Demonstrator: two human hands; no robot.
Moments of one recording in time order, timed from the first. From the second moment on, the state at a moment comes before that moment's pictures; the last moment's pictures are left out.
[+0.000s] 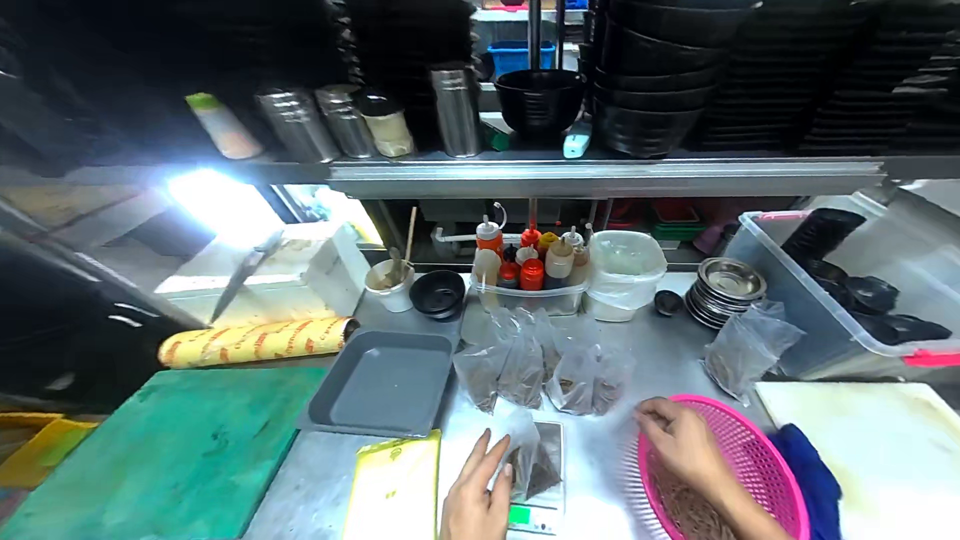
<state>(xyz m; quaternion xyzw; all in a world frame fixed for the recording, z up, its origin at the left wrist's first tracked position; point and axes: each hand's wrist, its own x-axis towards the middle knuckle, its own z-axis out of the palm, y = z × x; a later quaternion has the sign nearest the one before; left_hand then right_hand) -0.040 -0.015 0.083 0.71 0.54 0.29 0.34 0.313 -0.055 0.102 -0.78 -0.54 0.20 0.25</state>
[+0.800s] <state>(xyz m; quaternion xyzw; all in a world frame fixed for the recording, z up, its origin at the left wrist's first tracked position) -0.065 -0.009 0.086 0.68 0.53 0.33 0.38 0.398 -0.181 0.129 -0.78 -0.50 0.09 0.37</state>
